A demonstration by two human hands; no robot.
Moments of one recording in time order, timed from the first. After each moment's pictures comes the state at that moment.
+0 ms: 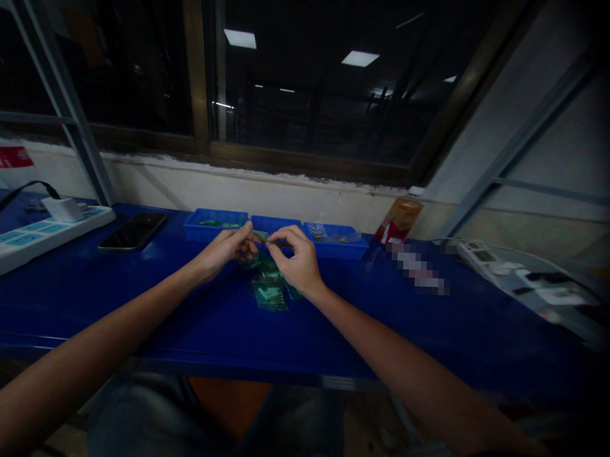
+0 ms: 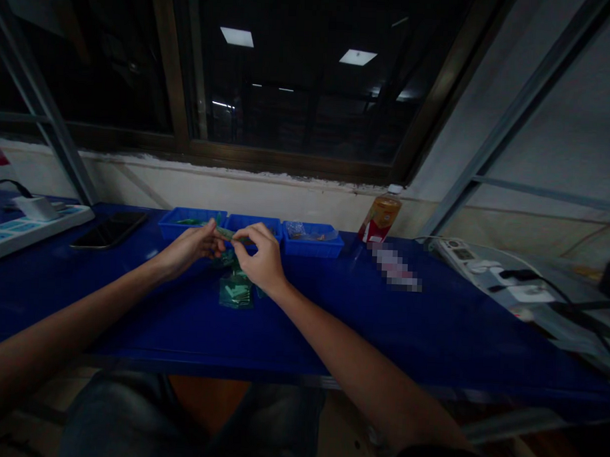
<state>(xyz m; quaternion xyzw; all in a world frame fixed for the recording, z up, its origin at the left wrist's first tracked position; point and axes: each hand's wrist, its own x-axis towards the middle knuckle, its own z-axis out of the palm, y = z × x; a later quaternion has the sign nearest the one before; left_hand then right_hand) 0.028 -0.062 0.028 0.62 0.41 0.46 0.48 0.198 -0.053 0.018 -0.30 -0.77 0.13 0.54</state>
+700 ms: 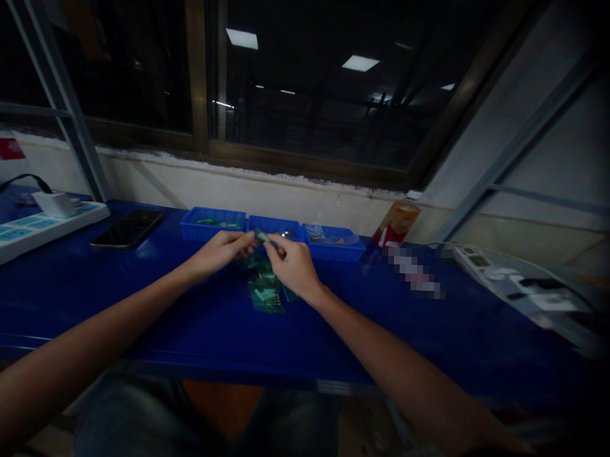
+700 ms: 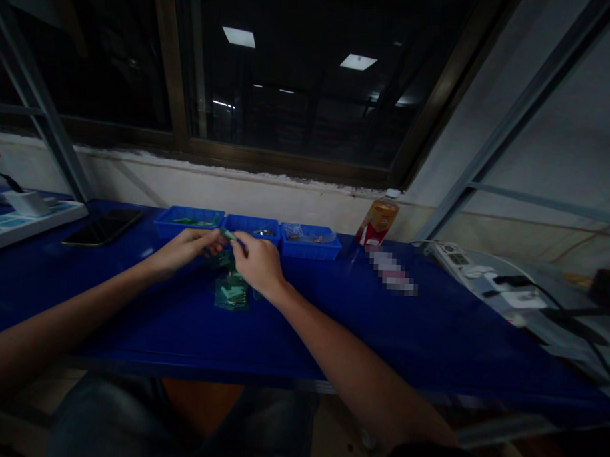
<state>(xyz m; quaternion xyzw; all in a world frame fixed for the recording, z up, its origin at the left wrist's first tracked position) 0.027 -0.059 0.023 0.71 0.45 0.42 0.35 0.198 -0.051 0.016 -0.38 -0.80 0.13 0.45</state>
